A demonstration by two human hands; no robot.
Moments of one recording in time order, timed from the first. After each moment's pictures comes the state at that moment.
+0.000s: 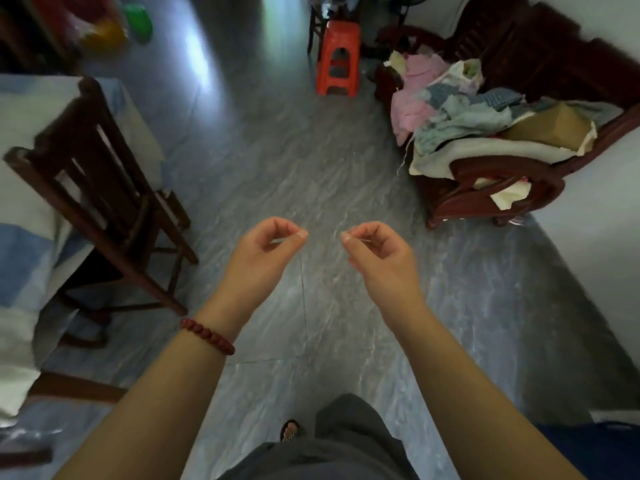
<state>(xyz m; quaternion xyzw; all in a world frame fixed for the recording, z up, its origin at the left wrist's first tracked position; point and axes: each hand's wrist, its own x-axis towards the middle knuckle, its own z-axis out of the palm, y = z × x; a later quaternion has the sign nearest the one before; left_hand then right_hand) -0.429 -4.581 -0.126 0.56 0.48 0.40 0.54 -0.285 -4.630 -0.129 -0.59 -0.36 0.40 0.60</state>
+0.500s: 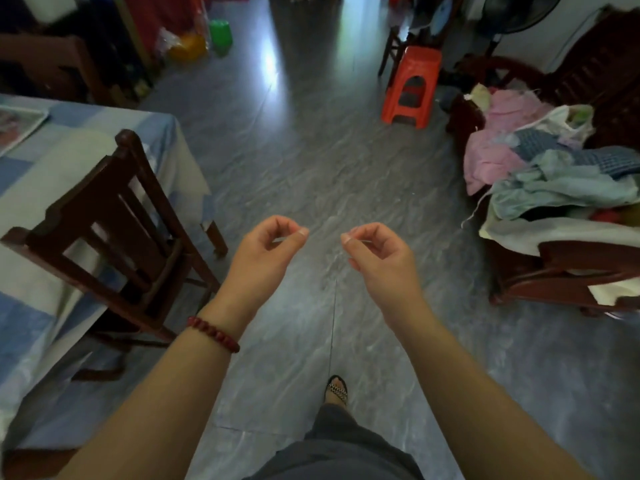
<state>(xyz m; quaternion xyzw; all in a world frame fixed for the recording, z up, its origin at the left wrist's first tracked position) -0.411 -4.304 -0.134 0.52 0.54 0.45 0.49 -0.261 -4.324 -0.137 -0.55 -0.42 0.47 0.55</state>
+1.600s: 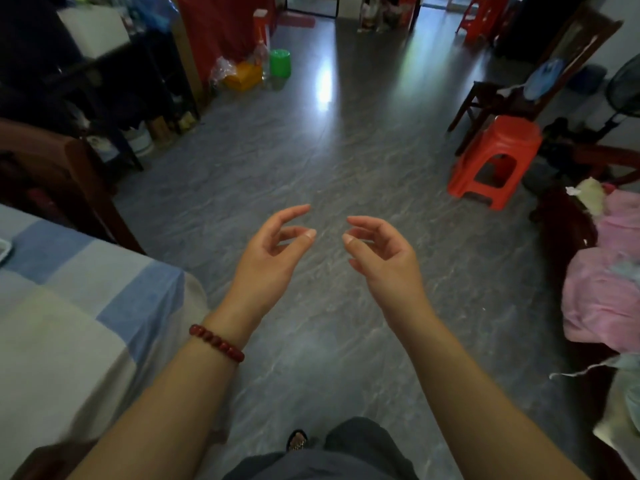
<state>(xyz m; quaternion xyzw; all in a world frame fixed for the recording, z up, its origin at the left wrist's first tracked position) -0.512 -3.703 -0.114 0.49 0.55 0.51 0.44 -0.366 -3.692 -0.111 -0.48 -0.48 0.51 0.52</state>
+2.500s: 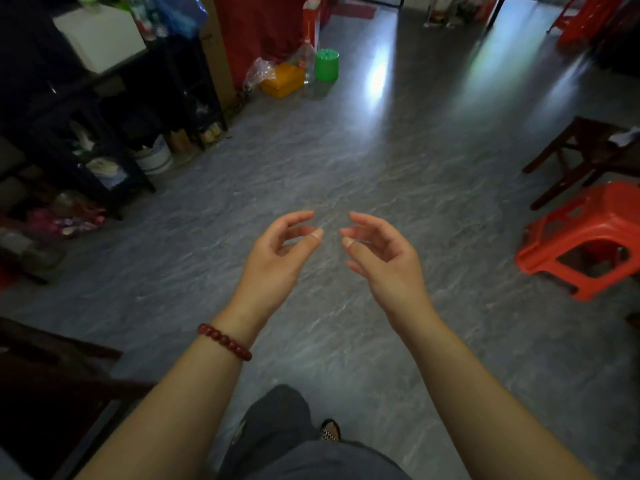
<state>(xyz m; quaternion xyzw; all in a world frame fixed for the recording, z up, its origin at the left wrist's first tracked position) -0.573 -3.190 -0.129 0.40 0.60 0.55 0.43 -0.438 -3.158 -0.132 -0.44 -0.51 0.58 0.45</state>
